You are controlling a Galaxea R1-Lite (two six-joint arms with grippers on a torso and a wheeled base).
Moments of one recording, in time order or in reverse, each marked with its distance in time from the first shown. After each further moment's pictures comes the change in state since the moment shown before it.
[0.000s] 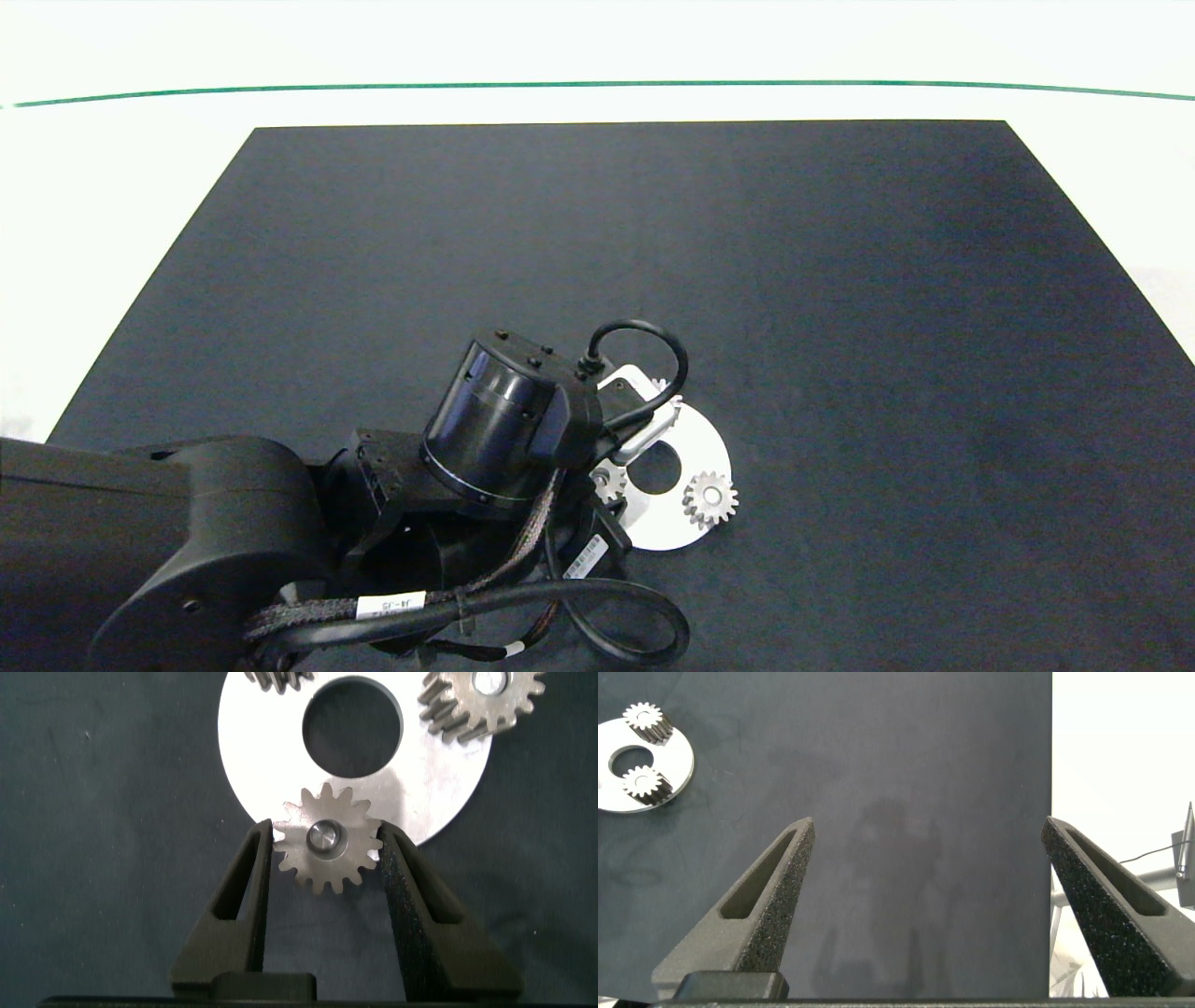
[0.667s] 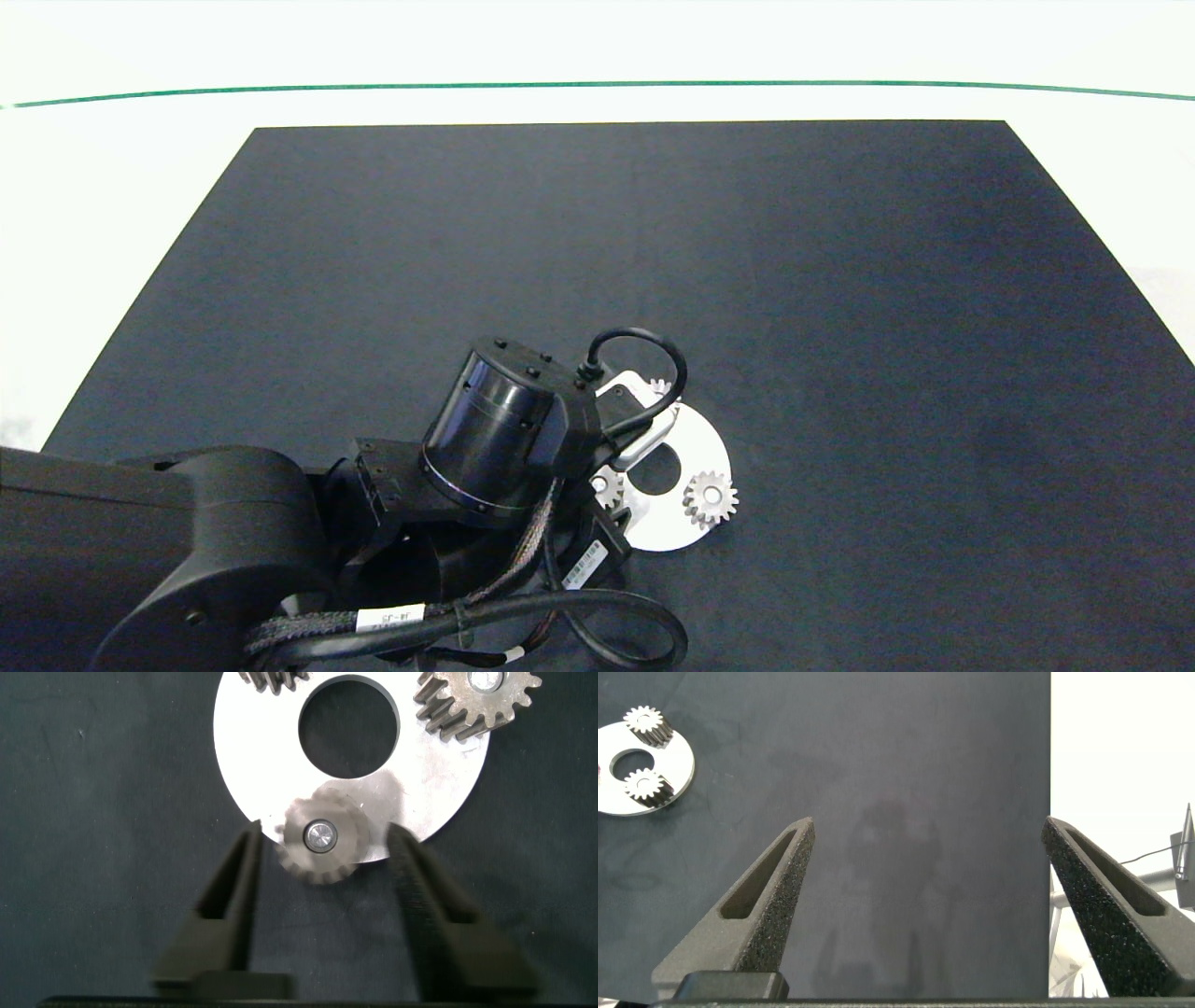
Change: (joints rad) left arm 0.000 0.001 0.021 -0.022 -0.002 -0.001; right arm 0.000 0.000 -0.007 0.000 0.000 0.000
